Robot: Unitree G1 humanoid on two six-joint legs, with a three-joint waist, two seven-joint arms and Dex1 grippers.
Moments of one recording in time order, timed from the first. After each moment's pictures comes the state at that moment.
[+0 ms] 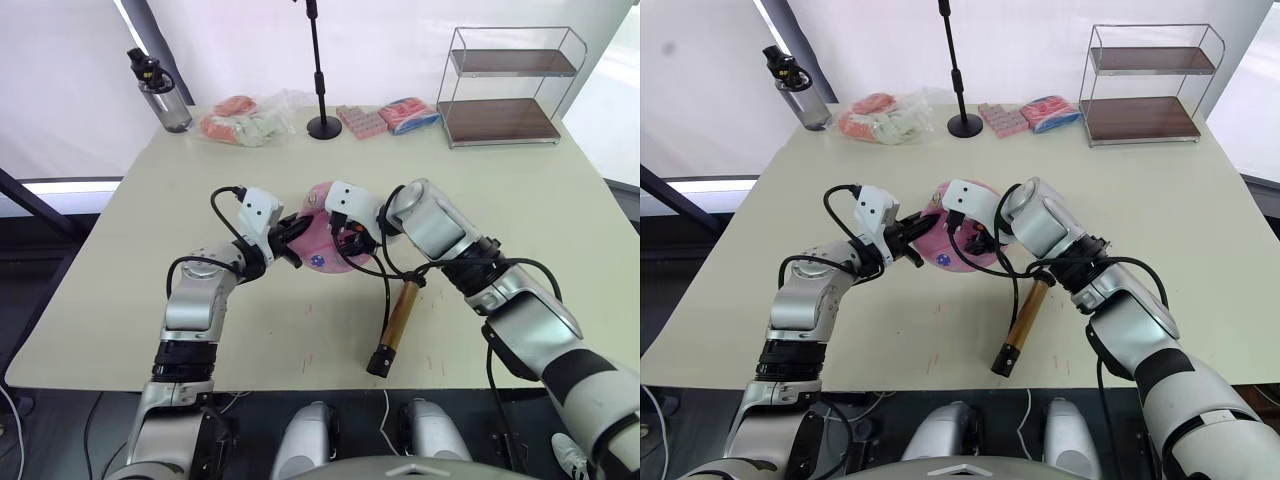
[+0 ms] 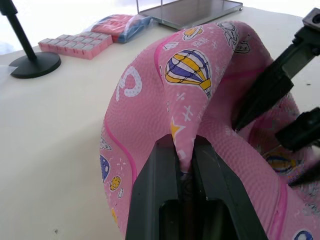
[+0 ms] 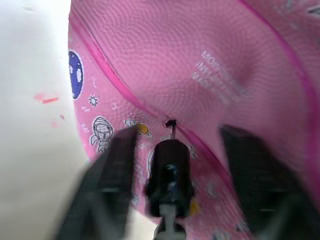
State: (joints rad) left arm -0.41 0.40 0.06 0.04 -0.18 0.40 -0.73; right arm -1.05 -0.19 0.56 0.34 -0.13 0.87 0.97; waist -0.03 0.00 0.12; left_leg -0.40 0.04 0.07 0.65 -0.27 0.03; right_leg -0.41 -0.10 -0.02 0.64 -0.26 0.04
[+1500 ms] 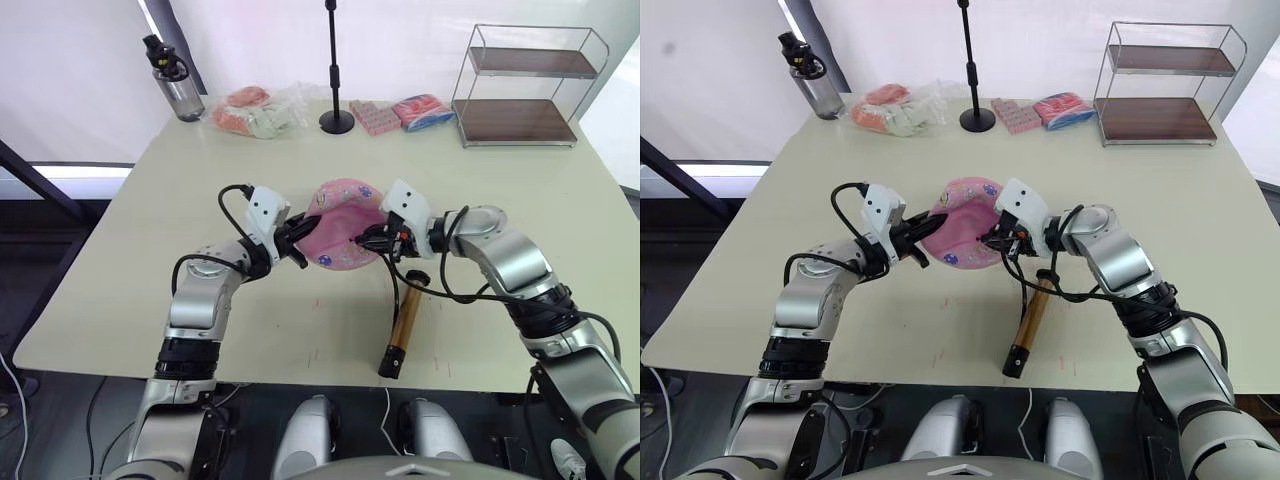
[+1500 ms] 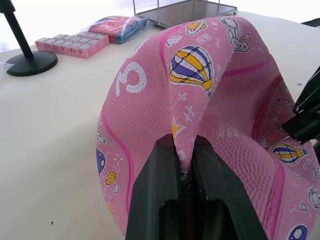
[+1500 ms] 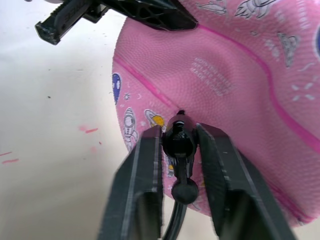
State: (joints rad) left arm -0.42 0.41 0.03 0.05 -0.20 0.38 -0.75; right arm -0.73 -0.39 0.34 -0.01 0.14 0.73 0.91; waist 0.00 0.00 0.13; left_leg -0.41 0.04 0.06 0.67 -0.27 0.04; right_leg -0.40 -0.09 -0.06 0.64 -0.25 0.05
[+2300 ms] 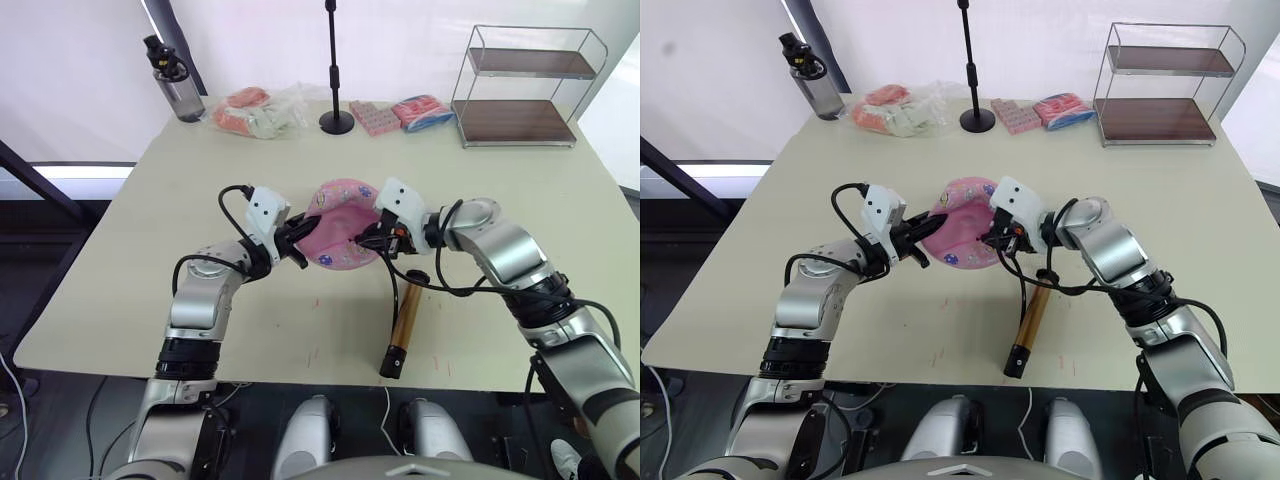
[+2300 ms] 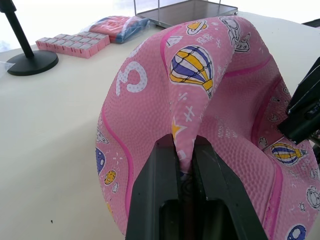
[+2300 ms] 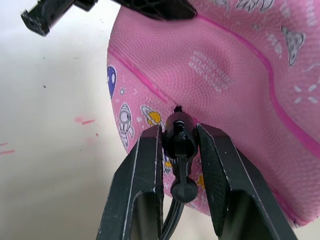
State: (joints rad) left arm -0.42 0.40 0.03 0.05 -0.20 0.38 -0.74; right arm -0.79 -0.40 0.38 0.02 0.12 0.78 0.91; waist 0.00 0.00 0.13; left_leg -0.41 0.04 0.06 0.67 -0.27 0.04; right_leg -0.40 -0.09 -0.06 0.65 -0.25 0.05
